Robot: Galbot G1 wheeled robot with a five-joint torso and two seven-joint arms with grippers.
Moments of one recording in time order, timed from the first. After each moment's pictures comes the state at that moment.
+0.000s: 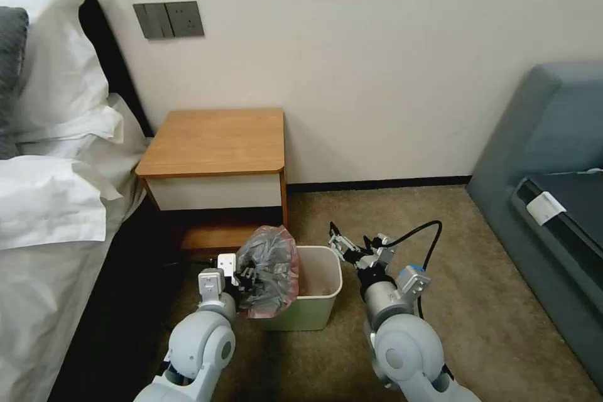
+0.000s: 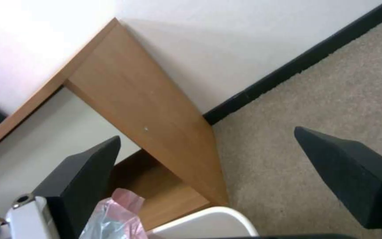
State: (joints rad) left arm 1.37 -1.33 -0.32 -2.01 -0.45 0.65 -0.40; right arm -1.36 1.35 0.14 2.06 0.74 -0.17 0.46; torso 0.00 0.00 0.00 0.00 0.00
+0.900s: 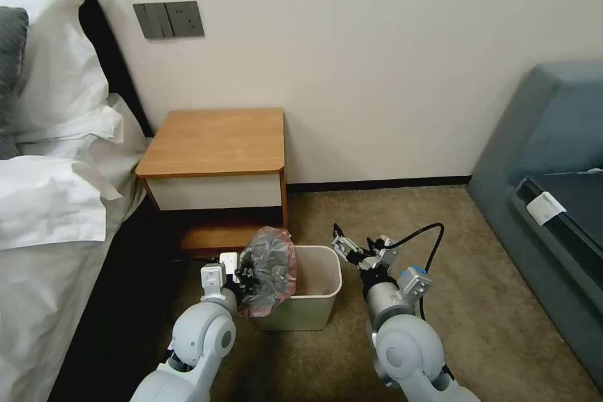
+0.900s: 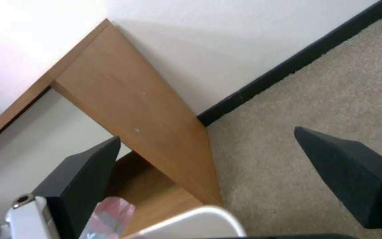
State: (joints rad) left arm 1.33 -1.32 -0.30 -1.96 -0.52 0.67 -0.43; right arm -1.36 1.36 0.16 2.04 0.73 -0.16 0.45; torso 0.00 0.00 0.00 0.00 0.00
